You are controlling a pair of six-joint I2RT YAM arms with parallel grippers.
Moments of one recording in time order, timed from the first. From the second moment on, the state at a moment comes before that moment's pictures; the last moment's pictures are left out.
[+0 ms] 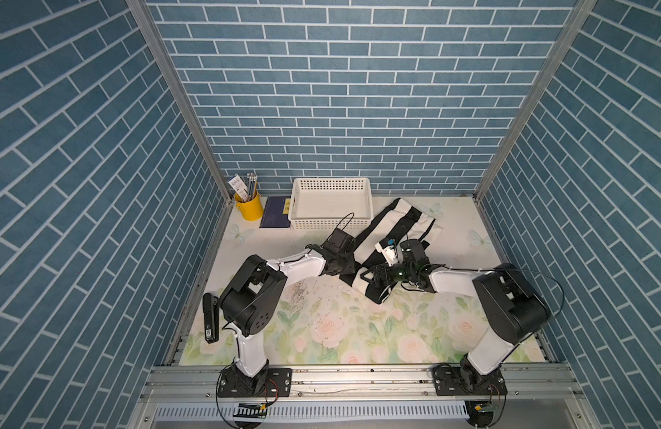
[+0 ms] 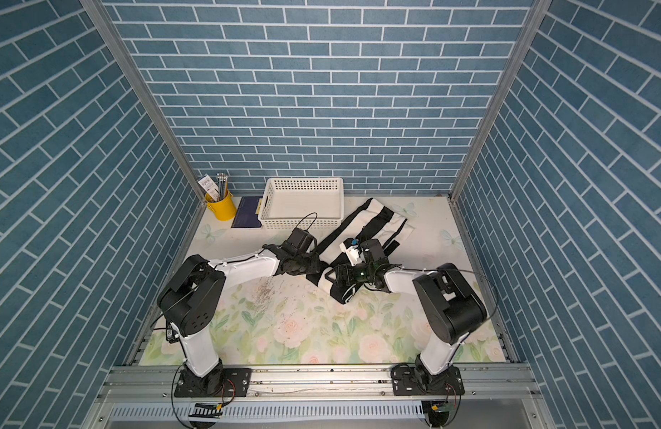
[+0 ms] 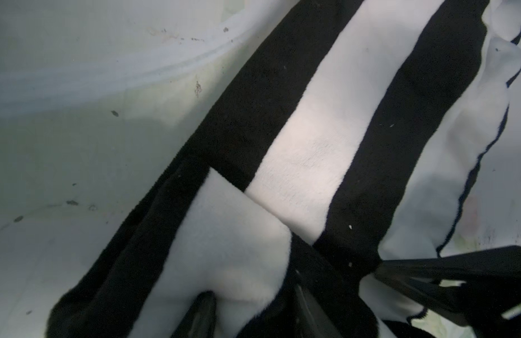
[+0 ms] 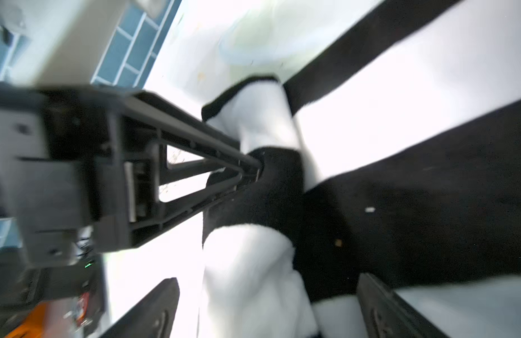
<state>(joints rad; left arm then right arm) -0.64 1.85 1.15 -0.29 0.05 -0.64 0.54 1.65 0.75 0.18 -0.55 0.28</state>
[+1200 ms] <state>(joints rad) -0.64 1.85 1.16 -0.29 0.06 -0.64 1.03 1.72 0.72 0.25 0.42 -0.44</state>
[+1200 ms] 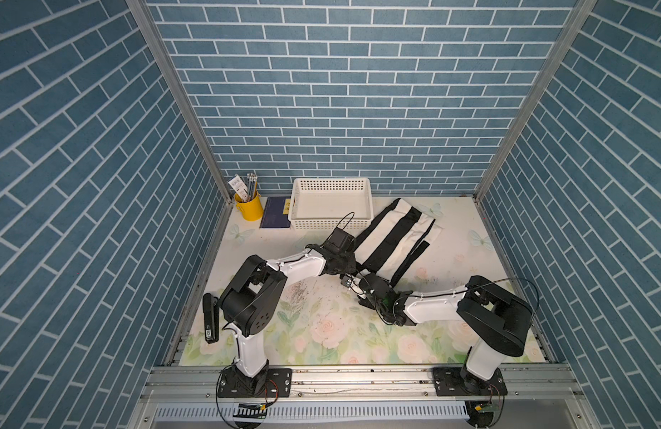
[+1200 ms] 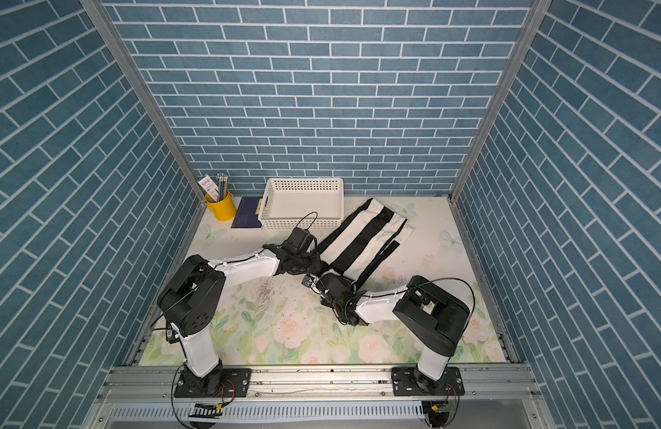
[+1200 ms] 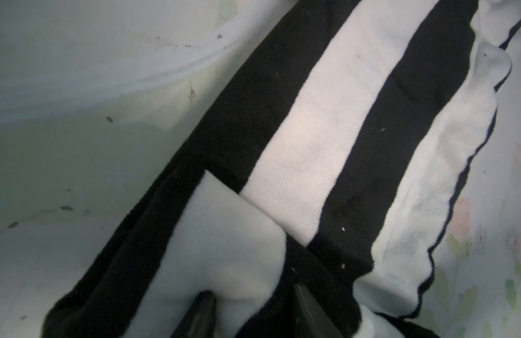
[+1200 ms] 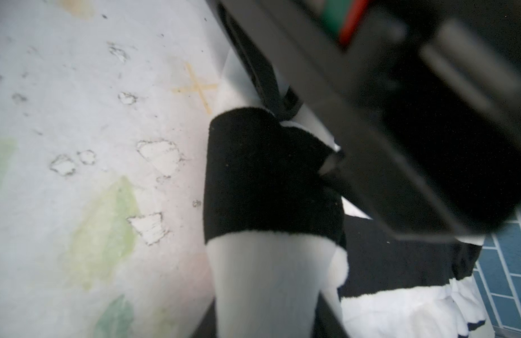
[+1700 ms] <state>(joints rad) -0.51 1.67 1.21 -0.37 0.02 -0.61 0.81 1.65 0.75 0.11 -0.10 -0.22</state>
